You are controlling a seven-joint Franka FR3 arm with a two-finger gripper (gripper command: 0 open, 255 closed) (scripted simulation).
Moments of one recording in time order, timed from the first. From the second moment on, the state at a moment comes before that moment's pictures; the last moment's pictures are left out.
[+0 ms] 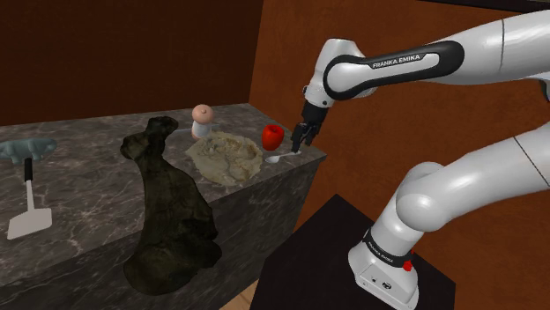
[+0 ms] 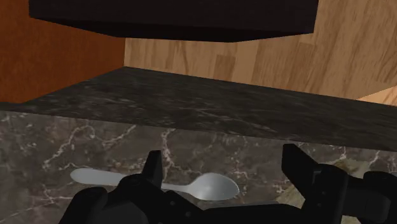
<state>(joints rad) 0.03 -0.58 -0.01 -2.65 0.07 2.09 -0.08</state>
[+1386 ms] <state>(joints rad) 0.10 -0.20 -0.05 -2.65 0.25 2.68 -0.18</state>
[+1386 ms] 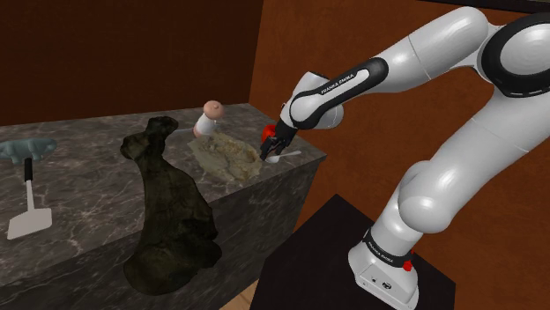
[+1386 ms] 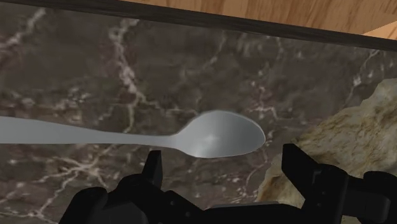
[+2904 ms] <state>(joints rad) 0.08 -0.30 -0.04 -2.59 0.20 2.52 -0.12</state>
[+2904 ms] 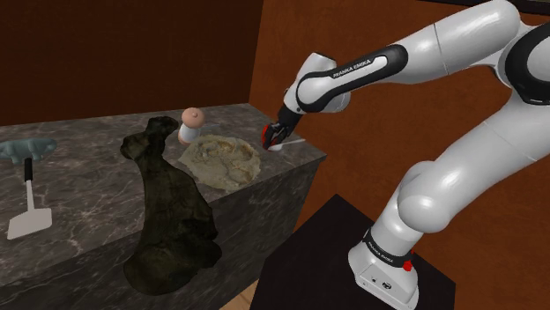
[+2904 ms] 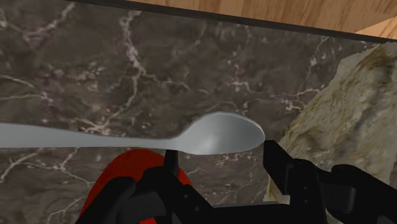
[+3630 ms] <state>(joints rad) 0.06 -0.39 -0.03 -2.51 0.16 2.35 -0.09</state>
